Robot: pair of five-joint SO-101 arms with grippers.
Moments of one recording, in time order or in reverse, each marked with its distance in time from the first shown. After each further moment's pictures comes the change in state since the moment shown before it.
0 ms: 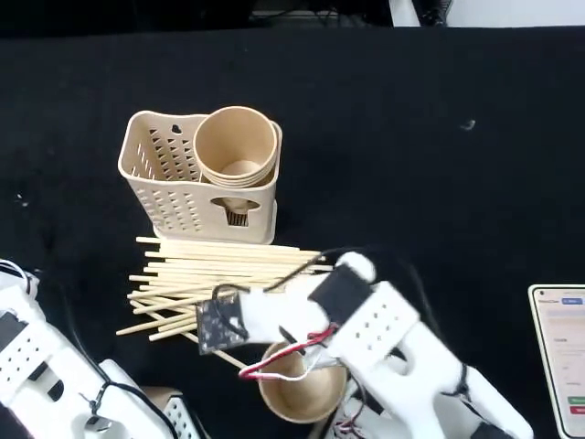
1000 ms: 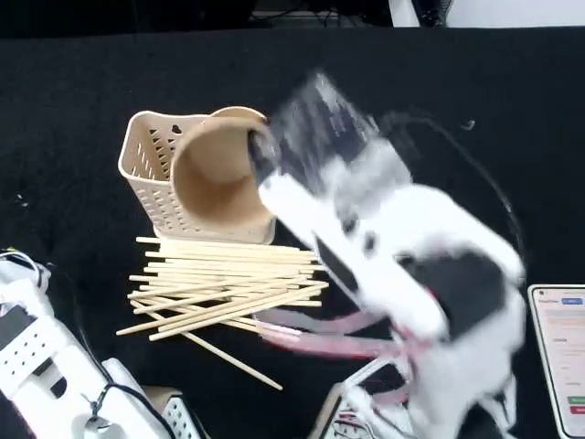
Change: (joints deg) left arm 4.3 0.0 0.1 0.0 0.2; right arm 11.7 13.4 -55.5 -21.5 -32.4
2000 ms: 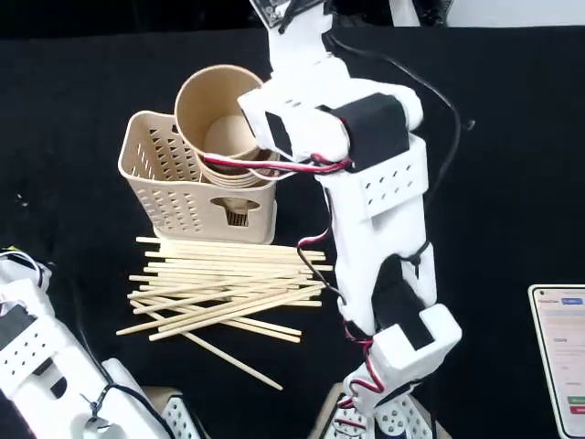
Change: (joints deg) left arm 0.6 0.0 0.0 0.0 0.0; right arm 6.2 41.8 -40.9 21.7 -16.5
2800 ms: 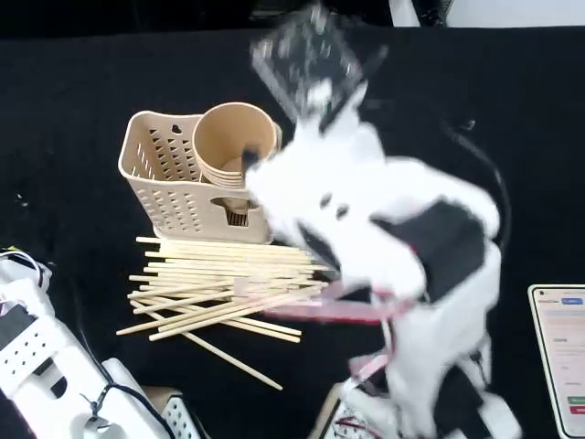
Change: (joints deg) left arm 0.0 0.0 0.0 0.0 0.0; right arm -12.1 -32.3 27.8 0.0 -0.4
